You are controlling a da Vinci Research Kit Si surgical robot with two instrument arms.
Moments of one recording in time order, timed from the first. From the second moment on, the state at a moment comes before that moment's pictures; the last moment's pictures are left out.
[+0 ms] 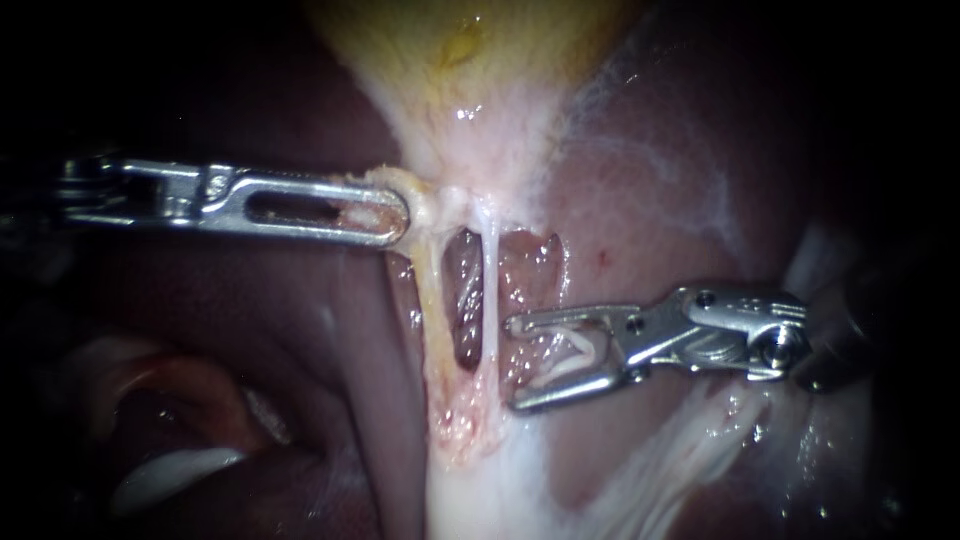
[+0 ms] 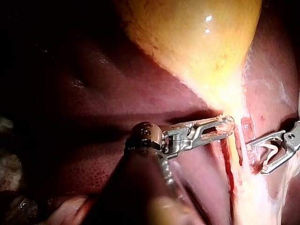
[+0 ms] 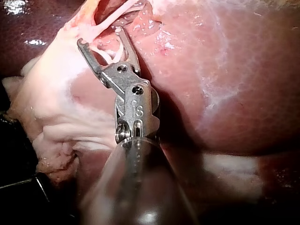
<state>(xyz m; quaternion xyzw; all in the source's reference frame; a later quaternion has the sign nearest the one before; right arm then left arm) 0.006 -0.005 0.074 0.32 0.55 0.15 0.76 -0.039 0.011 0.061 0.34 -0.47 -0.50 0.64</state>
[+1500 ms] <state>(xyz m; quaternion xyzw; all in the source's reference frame) 0.011 -0.006 0.072 0.32 0.55 0.15 0.76 -0.039 0.011 0.061 0.34 -0.47 -0.50 0.64</state>
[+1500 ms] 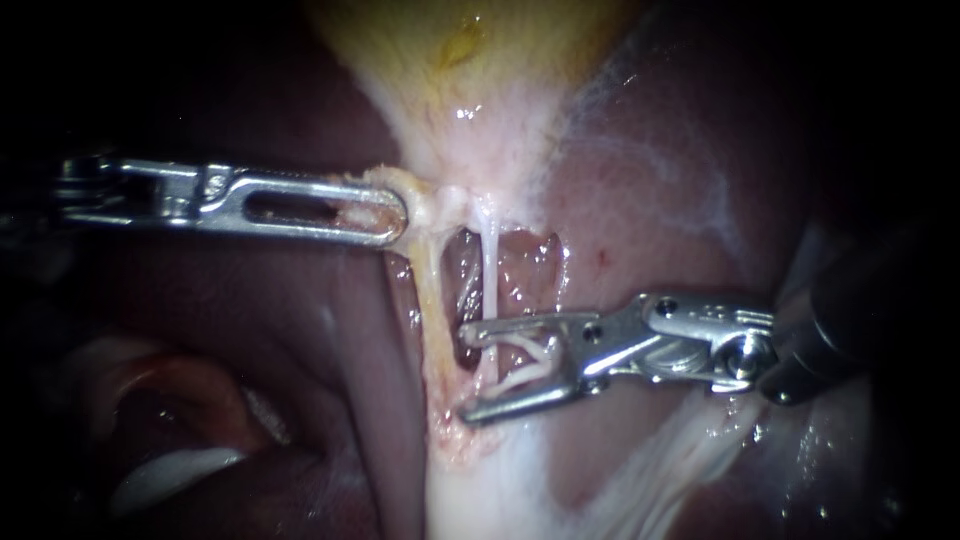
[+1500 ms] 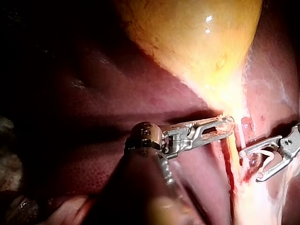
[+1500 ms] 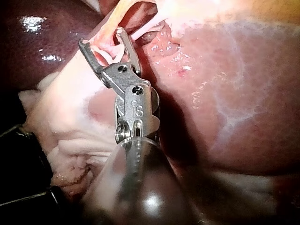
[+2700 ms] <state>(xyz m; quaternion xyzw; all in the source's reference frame) 0.018 -0.009 0.074 0.34 0.55 0.13 0.75 -0.039 0.011 0.061 0.34 -0.47 -0.50 0.64</state>
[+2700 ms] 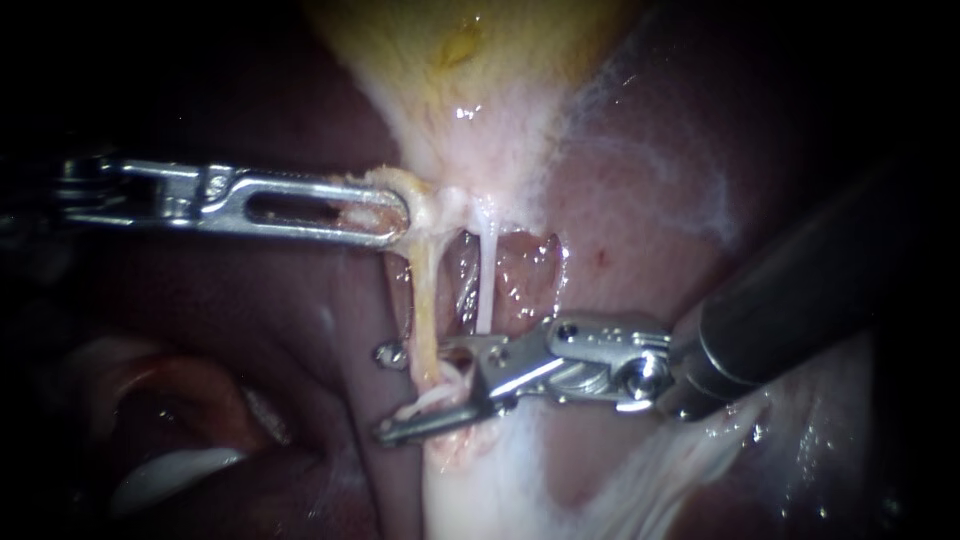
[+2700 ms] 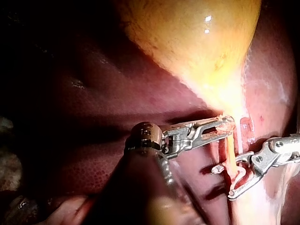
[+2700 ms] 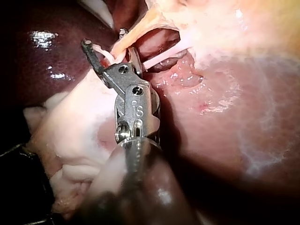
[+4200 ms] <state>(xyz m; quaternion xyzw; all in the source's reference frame) 0.018 -0.008 0.075 0.37 0.54 0.15 0.74 -0.039 0.011 0.061 0.34 -0.47 -0.50 0.64</state>
